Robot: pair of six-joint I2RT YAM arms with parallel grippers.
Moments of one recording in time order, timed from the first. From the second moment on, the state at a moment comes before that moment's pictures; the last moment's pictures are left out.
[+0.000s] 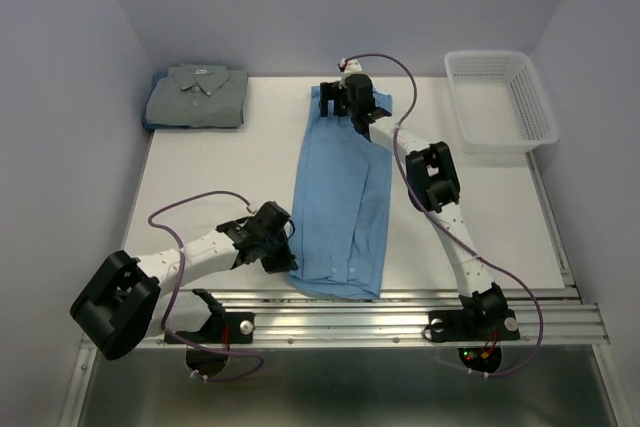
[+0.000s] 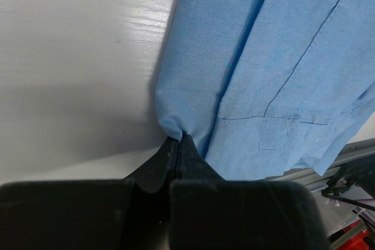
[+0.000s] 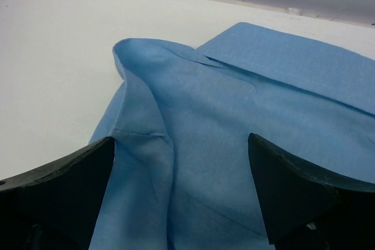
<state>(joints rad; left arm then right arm) -0.74 1.19 0.48 -0.41 0.08 -1.05 0.44 2.70 2.31 0.06 0.03 0.19</state>
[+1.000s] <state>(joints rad) -0.73 0.98 0.47 -0.42 0.09 -1.02 0.46 1.41 1.31 0.00 0.01 0.40</state>
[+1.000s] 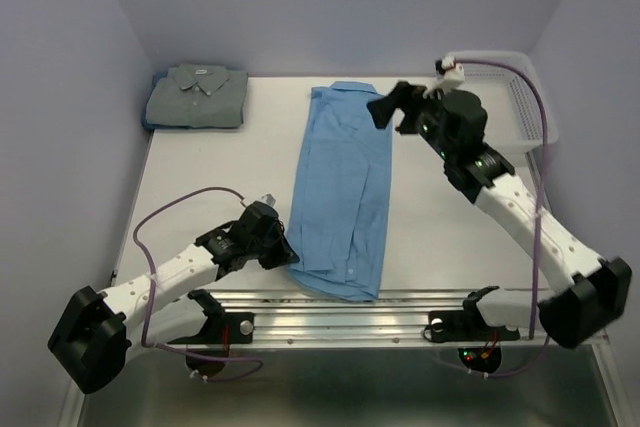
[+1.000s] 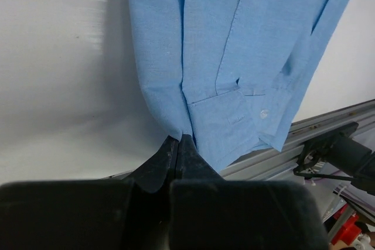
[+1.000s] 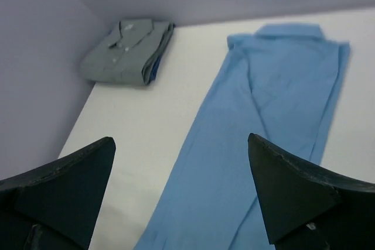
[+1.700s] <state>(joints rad) -0.73 0.95 0.40 -0.35 0.14 -1.01 0.66 0.96 0.40 -0.47 -0.40 0.93</state>
